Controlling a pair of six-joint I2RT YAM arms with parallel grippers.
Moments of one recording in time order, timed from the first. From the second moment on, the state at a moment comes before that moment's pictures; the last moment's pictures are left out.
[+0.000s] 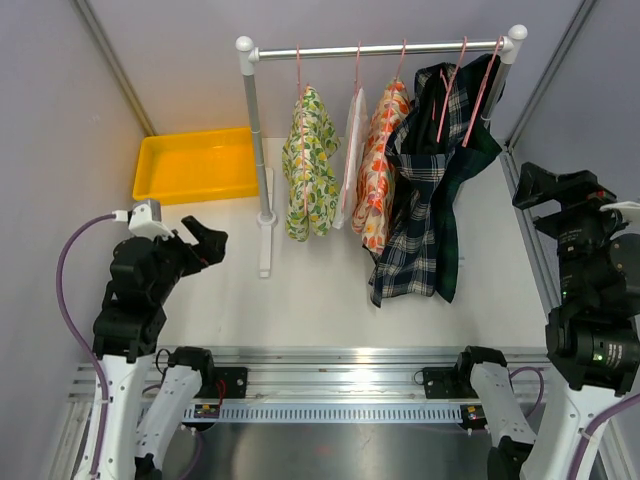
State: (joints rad) left arm -0.10 0.53 0.91 -0.70 0.06 -0.51; right arm -0.15 0.68 1.43 -0.64 0.04 0.56
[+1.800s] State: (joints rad) left arm -0.85 0.98 1.41 -0.71 -0.54 -0.30; right arm -0.01 1.57 1.89 -0.57 -0.09 0.45
